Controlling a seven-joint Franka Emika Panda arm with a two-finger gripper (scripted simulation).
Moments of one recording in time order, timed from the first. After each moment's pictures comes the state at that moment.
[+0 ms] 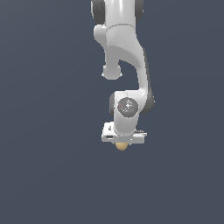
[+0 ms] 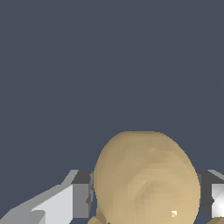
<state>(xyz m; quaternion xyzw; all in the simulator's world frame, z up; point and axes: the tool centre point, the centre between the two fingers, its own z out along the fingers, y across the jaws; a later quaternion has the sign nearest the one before) 0.062 0.050 0.048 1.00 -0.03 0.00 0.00</state>
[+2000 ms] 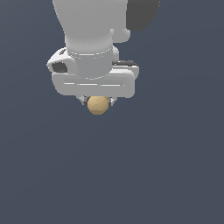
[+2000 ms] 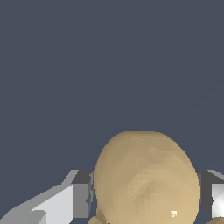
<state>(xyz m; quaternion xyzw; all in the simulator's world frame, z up) 0.065 -0.043 0.355 1.00 -0.03 0.00 0.00</state>
